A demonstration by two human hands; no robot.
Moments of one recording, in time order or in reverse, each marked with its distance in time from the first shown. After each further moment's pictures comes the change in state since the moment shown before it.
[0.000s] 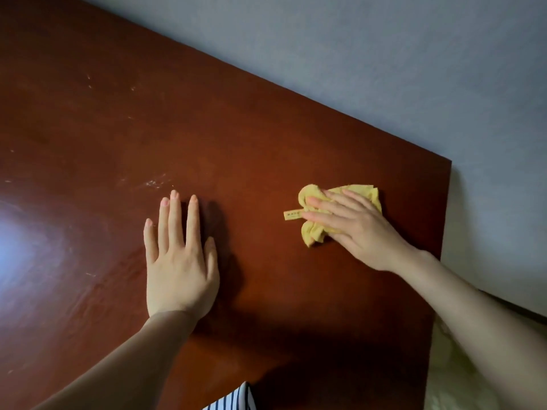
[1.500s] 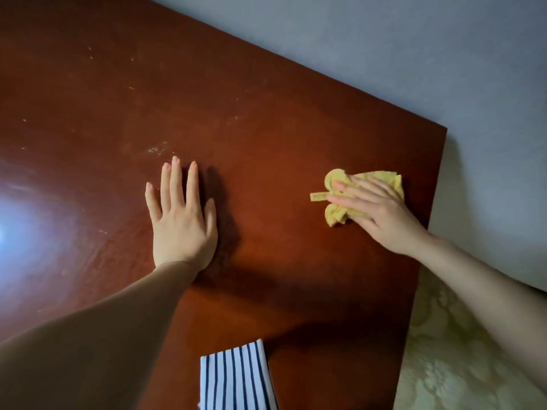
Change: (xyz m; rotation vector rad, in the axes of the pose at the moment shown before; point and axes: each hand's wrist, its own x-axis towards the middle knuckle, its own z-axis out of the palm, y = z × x) left_hand -0.002 0.000 -0.001 0.011 -0.012 -0.031; right_hand -0.055 0.009 0.009 0.098 0.096 0.078
